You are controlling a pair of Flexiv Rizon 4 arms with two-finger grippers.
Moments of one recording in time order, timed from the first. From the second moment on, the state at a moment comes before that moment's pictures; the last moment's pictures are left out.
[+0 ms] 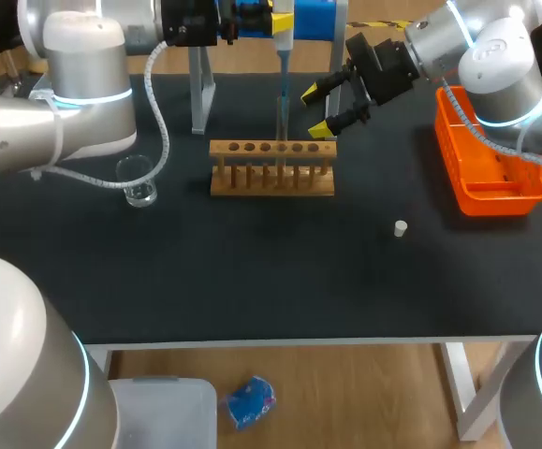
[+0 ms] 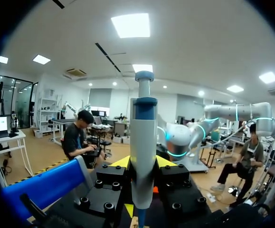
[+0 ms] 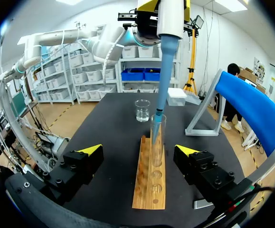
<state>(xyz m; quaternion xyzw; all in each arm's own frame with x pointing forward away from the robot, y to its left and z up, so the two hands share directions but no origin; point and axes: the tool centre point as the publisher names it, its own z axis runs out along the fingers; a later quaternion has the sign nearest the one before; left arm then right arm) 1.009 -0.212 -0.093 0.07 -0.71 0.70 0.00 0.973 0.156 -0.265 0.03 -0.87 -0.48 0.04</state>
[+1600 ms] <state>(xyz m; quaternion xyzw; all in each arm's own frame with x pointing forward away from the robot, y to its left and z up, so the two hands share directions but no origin) 1.005 -0.214 -0.107 0.07 -0.71 0.70 -0.01 0.973 0.156 -0.265 0.03 -0.87 -0.48 0.04</state>
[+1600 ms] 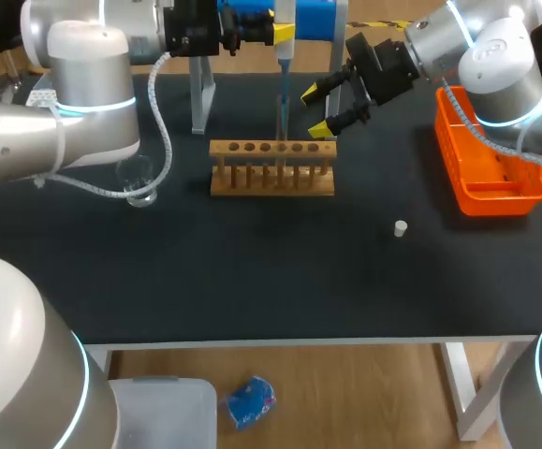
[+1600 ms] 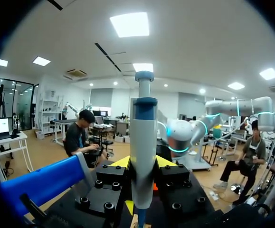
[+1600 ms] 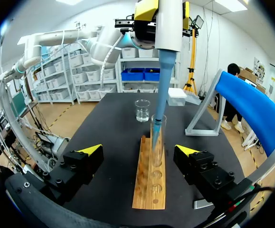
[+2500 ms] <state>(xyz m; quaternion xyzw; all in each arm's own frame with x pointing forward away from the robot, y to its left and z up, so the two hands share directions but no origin) 1.001 -0.214 -0.109 0.07 -0.72 0.69 -0.02 0.973 0.156 -0.265 0.03 -0.87 -0.48 0.04</state>
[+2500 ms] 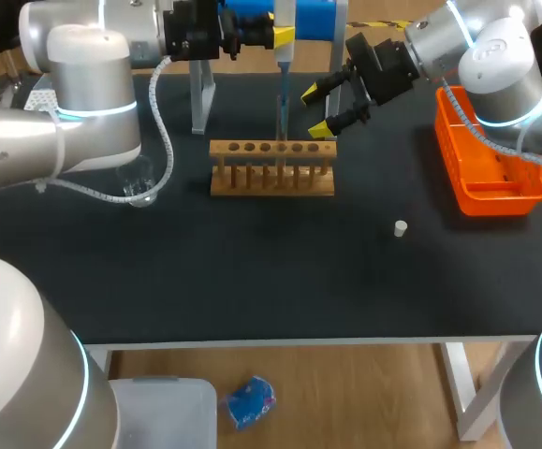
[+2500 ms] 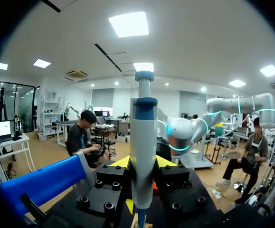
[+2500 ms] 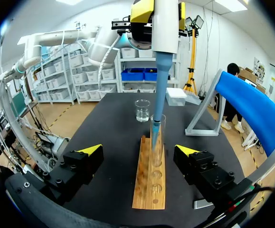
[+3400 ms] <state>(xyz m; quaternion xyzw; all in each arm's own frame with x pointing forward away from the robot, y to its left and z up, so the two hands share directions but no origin) 1.001 -0.215 -0.110 0.07 -0.72 0.69 -0.03 0.973 0.156 -0.265 0.03 -0.87 -0.48 0.04</state>
